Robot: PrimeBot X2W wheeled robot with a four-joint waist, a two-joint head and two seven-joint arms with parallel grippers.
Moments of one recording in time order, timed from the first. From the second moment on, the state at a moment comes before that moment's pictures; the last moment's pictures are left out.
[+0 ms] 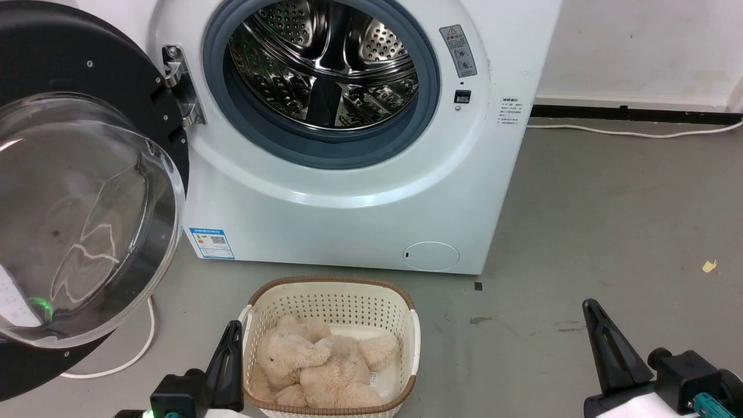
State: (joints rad) left arm 0.10 0.08 -0.08 0.04 -0.13 0.05 -0.19; right arm 0.08 -0.05 -0.03 -0.01 0.03 0.13 -0.18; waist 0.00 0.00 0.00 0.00
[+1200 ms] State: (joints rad) left arm 0.06 0.07 -0.05 0.03 -0.09 0.03 -0.12; right arm 0.05 -0.05 -0.02 -0.01 0.02 0.13 -0.11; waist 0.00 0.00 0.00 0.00
